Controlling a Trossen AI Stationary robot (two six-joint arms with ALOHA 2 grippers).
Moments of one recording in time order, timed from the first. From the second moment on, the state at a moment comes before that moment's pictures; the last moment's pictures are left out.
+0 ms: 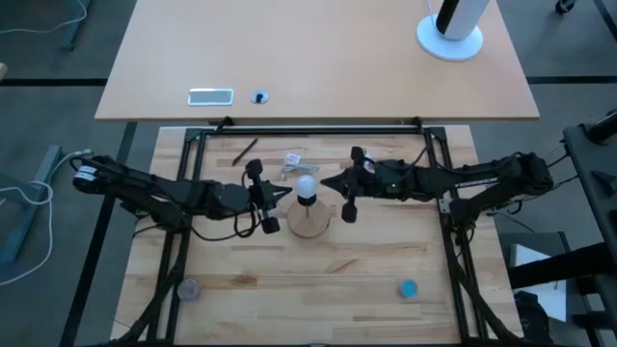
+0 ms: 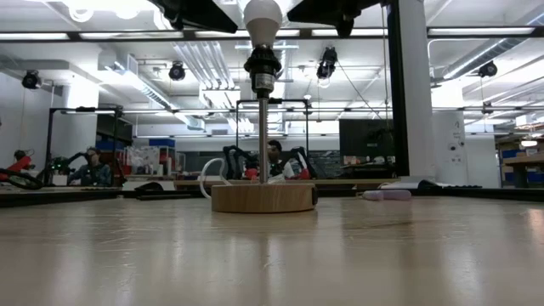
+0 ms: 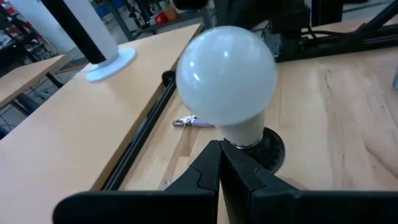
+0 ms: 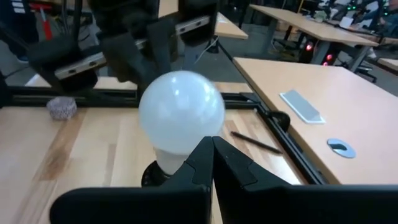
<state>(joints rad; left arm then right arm) -0.20 1.19 0.92 -0.11 -0.60 0.11 0.05 1.30 0.98 0.10 0.24 -0.10</state>
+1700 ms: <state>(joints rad) -0.25 1.21 0.92 0.01 -0.64 0.16 0.05 1.33 0.98 0.06 0.34 -0.09</state>
